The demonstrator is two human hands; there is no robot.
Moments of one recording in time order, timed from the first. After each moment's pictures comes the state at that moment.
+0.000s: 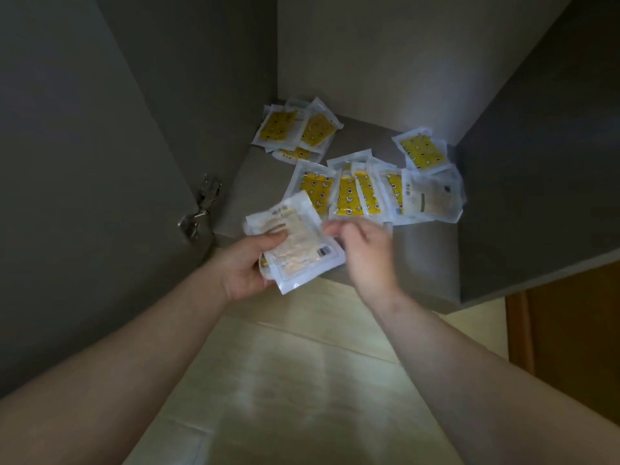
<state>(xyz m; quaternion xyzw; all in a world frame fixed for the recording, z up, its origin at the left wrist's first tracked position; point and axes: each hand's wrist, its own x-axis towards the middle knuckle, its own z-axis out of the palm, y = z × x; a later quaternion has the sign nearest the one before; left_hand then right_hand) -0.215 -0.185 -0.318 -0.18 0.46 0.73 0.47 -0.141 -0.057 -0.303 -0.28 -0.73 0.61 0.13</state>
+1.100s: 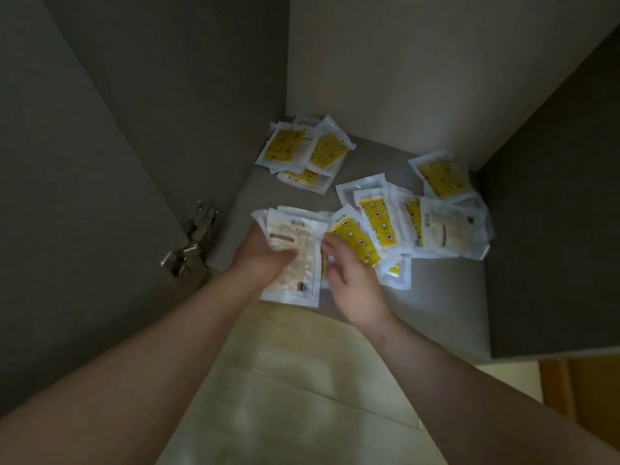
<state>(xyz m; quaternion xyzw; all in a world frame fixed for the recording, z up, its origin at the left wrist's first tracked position) -0.266 -0.151 -0.366 -0.05 0.80 0.54 0.27 -0.177 -0.033 -0.365 -0.15 -0.89 0.44 0.02</state>
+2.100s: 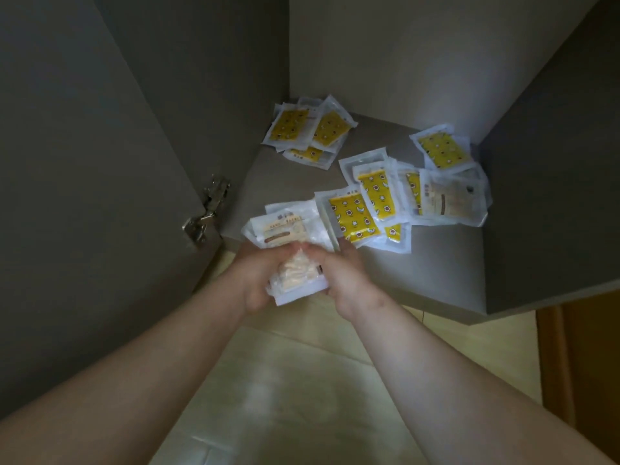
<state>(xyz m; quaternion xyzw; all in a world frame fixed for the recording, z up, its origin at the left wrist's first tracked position) -0.210 -0.178 -0.341 -0.16 0.62 0.67 0.36 -0.165 -0.076 -0.356 -0.37 -0.57 0.74 -0.01</state>
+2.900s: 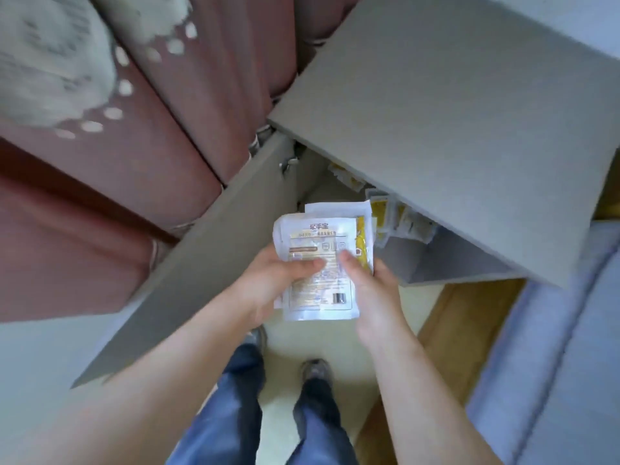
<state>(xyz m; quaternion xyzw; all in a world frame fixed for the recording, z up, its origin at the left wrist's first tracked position) -0.078 -0.267 0.115 -0.17 0.60 0.68 0.40 -0.035 -0.133 0.088 -0.39 -0.52 0.75 -0.10</state>
